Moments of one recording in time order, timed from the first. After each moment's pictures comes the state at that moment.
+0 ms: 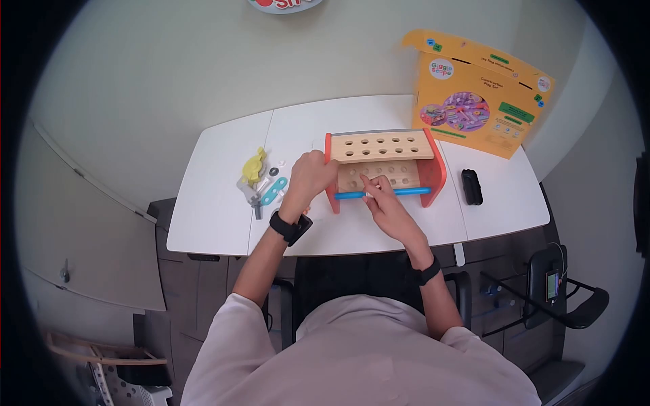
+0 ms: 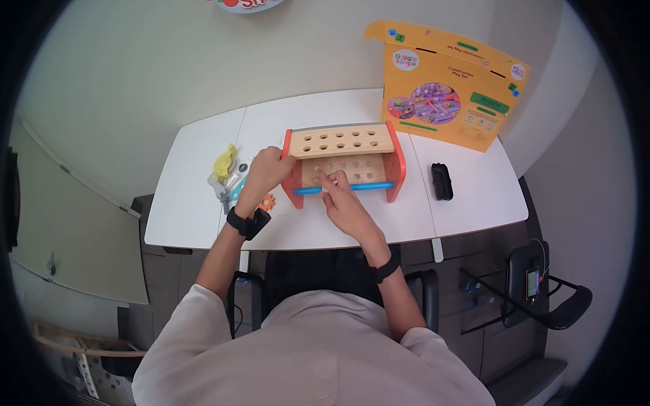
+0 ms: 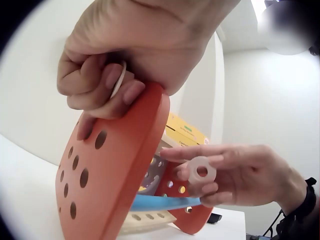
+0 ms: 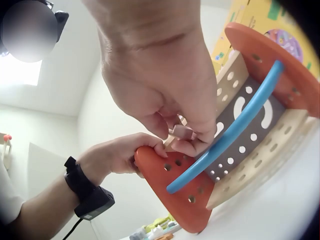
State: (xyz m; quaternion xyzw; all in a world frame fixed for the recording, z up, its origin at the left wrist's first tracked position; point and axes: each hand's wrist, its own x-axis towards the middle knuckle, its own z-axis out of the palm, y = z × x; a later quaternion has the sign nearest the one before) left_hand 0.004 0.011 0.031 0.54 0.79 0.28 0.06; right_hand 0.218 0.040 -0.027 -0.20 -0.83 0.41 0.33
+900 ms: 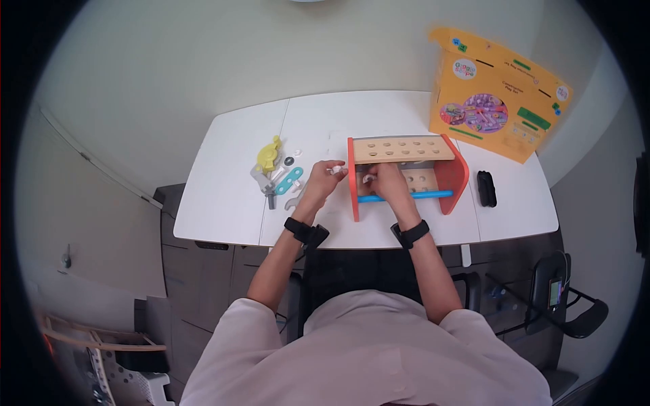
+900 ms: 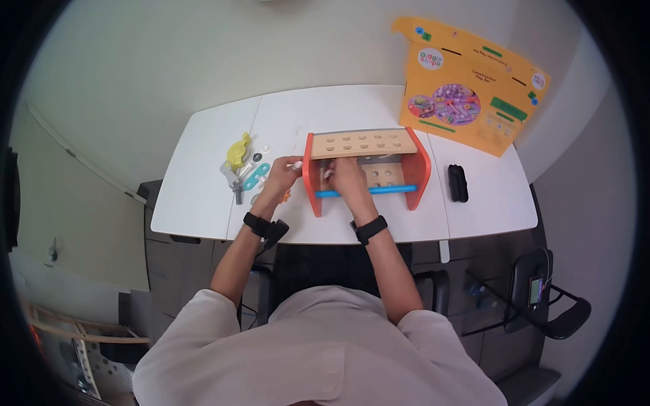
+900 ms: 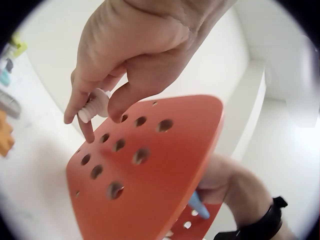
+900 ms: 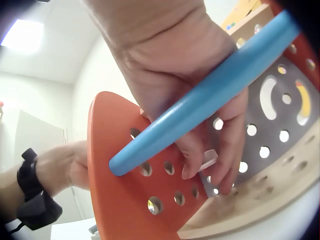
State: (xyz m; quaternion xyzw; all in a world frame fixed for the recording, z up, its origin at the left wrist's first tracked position) left_hand -0.028 -0.003 -0.047 0.39 0.72 0.48 0.32; right_hand 0.146 0.085 -0.042 -0.38 -0.82 0.33 0.27
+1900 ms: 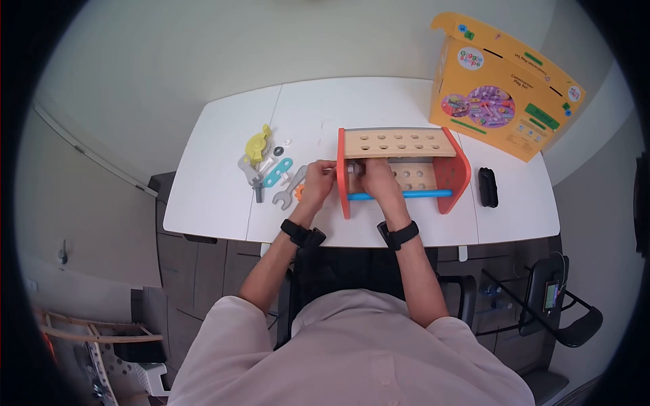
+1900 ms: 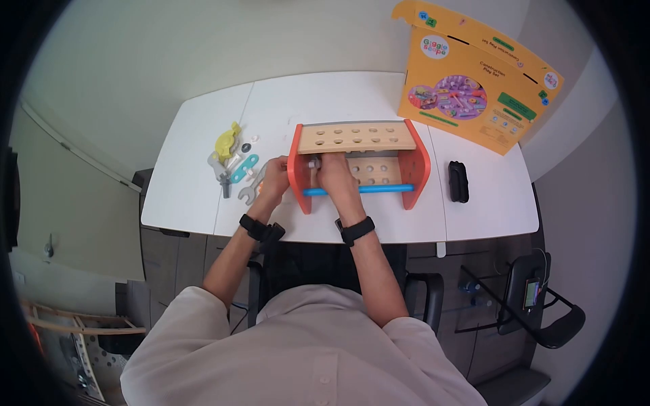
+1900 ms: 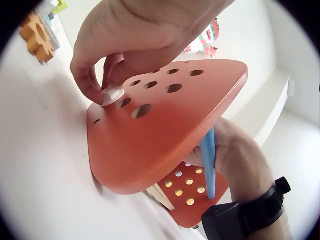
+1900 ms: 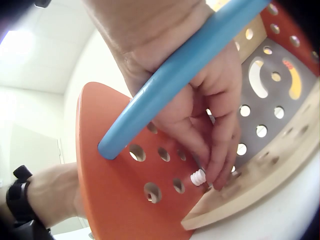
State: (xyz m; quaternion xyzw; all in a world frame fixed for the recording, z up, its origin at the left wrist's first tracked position) left_hand -0.020 0.006 -0.093 0.35 0.68 0.56 0.33; right_hand 0.127 0.103 -0.086 -0.33 -0.83 0.32 0.31
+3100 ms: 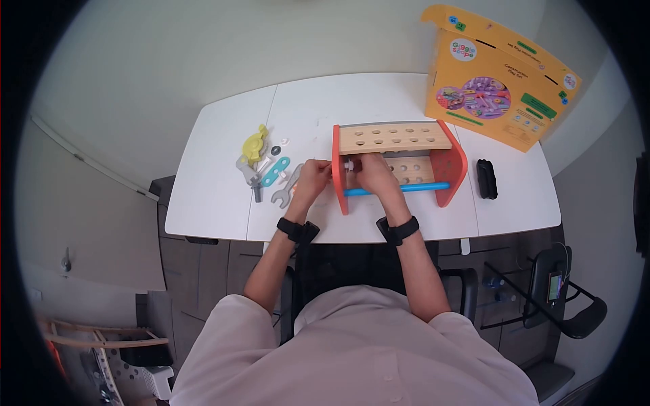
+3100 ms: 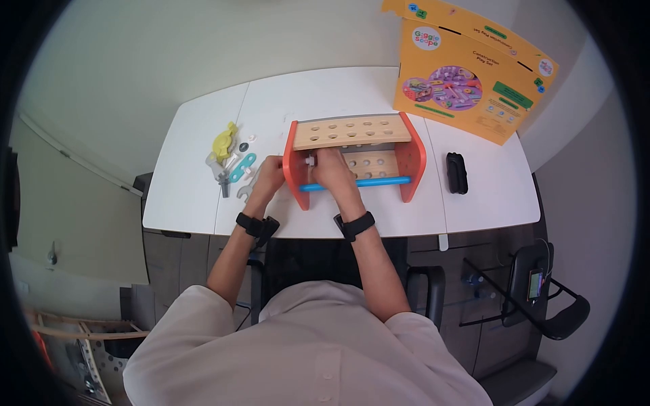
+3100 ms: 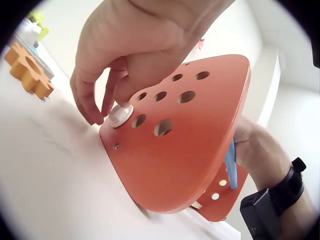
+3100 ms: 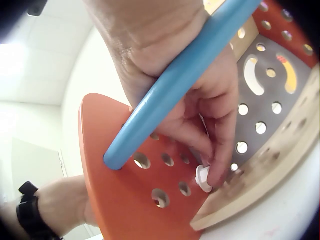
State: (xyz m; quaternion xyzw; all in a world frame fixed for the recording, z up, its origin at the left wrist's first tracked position) left_hand -0.014 -0.005 -0.052 0.44 0.76 0.40 0.29; right_hand 0.135 0.100 -0.064 -0.31 -0.82 0.41 0.25
